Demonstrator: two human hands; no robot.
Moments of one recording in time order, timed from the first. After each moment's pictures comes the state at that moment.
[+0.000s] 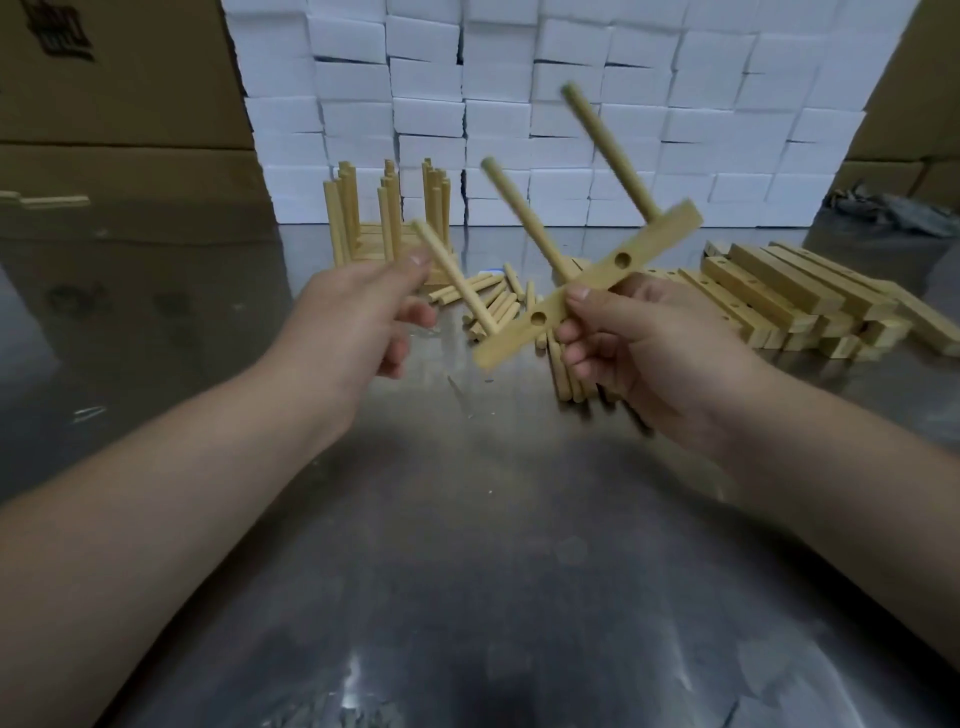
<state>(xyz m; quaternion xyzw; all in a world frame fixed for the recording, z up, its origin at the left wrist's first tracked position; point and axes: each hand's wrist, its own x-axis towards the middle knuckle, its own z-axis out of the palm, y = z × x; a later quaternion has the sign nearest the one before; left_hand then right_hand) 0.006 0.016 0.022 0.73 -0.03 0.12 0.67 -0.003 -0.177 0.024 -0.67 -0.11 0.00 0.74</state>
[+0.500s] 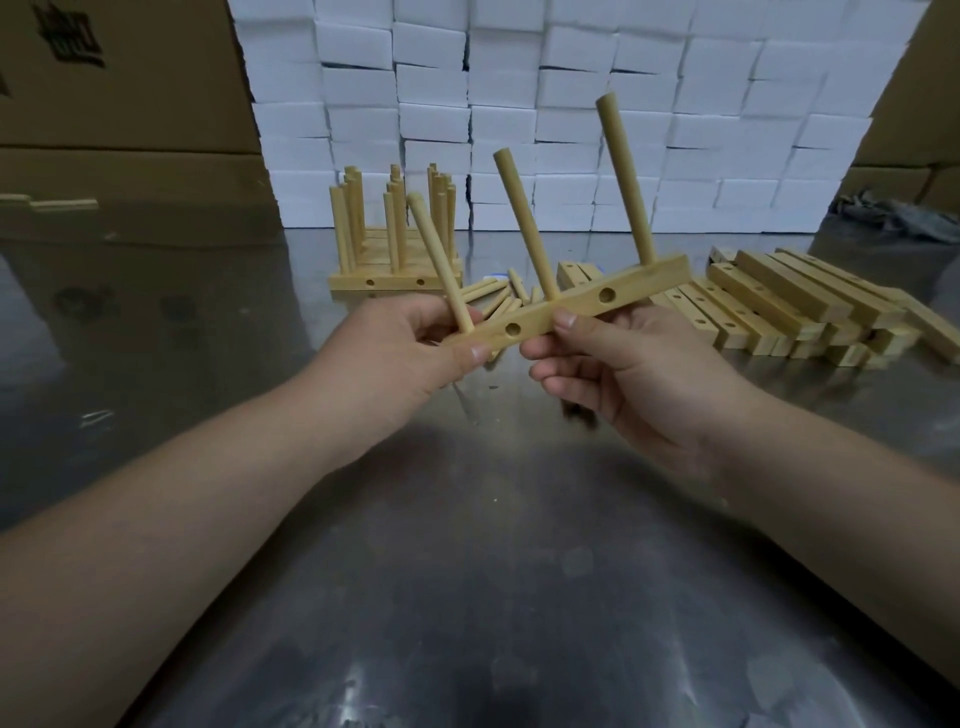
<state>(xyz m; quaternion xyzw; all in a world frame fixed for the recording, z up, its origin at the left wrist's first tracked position) 0.002 0.008 0.013 0.81 -0.13 0.09 0.57 -0.004 -0.168 0.017 -0.61 -0.14 0.06 0.78</state>
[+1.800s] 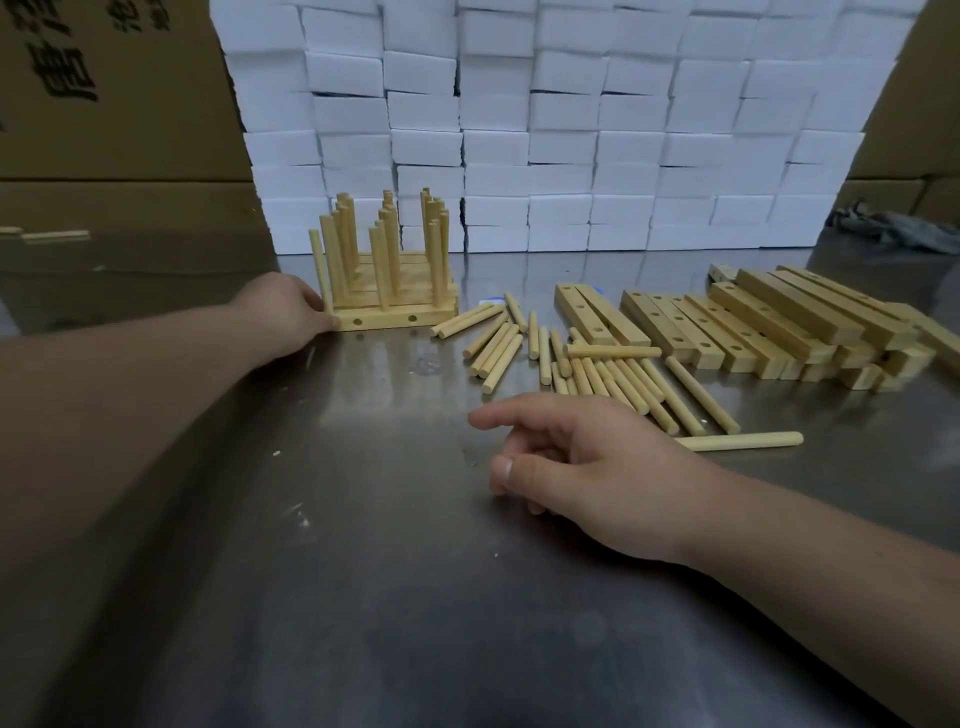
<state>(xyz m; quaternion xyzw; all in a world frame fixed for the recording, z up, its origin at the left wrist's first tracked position) 0.145 0.107 0.014 0.96 0.10 0.11 0.25 -0.012 -0.165 0.000 -0.85 -0.28 0.05 0.44</state>
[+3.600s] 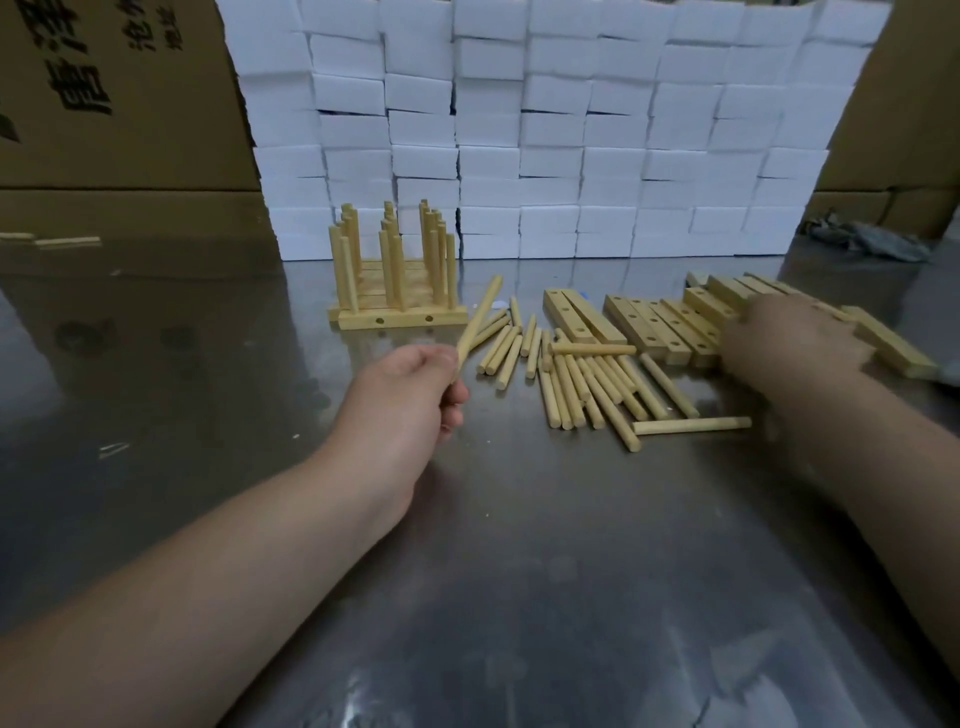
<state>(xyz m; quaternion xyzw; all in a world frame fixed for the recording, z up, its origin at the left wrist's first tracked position) -0.015 -0.014 0.007 0.69 0.01 0.09 0.72 0.052 -0.281 0.032 -0.95 0.27 -0.16 0.06</state>
